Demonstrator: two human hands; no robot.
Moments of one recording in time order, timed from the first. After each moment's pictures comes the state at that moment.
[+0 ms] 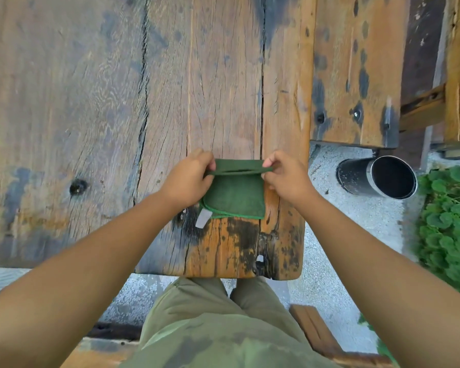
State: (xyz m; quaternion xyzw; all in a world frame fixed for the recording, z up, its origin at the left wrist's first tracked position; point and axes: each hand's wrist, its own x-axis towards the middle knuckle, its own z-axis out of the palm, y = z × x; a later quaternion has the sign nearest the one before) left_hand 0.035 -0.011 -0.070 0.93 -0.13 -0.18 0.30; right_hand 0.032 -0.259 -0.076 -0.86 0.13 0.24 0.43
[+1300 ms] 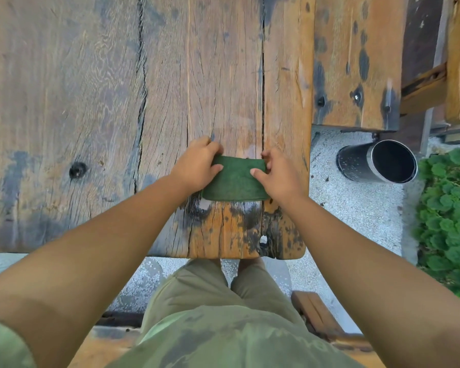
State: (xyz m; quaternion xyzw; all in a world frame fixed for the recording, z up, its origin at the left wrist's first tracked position) left_hand 0.023 -0.019 -0.093 0.93 -0.13 -0.23 0.24; right_hand -0.014 -0.233 -0.096 -0.91 0.14 0.21 0.32
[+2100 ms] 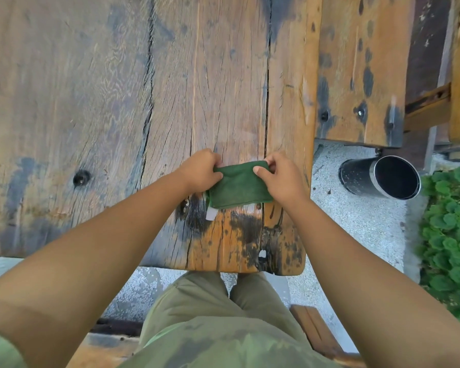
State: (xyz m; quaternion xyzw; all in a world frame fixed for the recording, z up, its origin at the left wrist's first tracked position) left_hand 0.049 -0.021 -0.090 0.90 -0.09 -0.34 0.25; right_hand 0.014 -0.236 -0.091 -0.89 0.14 0.19 0.38
